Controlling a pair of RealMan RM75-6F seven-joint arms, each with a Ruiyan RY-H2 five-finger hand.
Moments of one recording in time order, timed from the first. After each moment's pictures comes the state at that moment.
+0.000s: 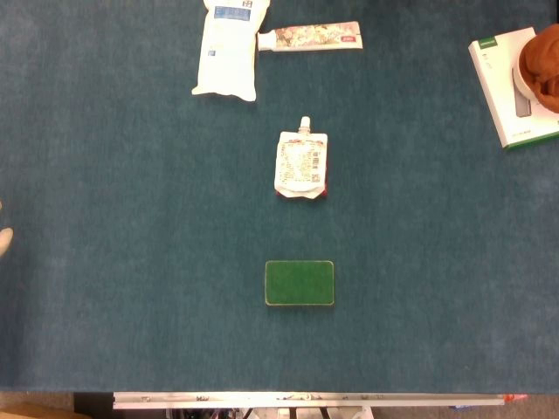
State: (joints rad) left arm -0.10 -1.16 -0.06 -1.62 1.39 1.43 0.08; right arm 0.07 -1.16 0.07 -1.56 -1.52 1.52 -0.07
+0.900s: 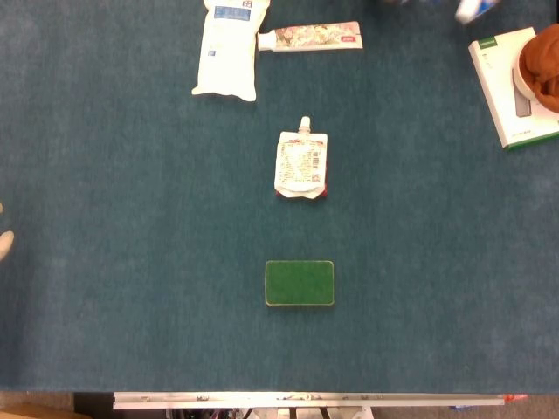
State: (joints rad) left arm -0.09 -1.15 -0.05 -1.65 1.40 1.44 0.08; right arm 0.07 -1.17 0.06 -1.58 -1.54 1.52 -0.07
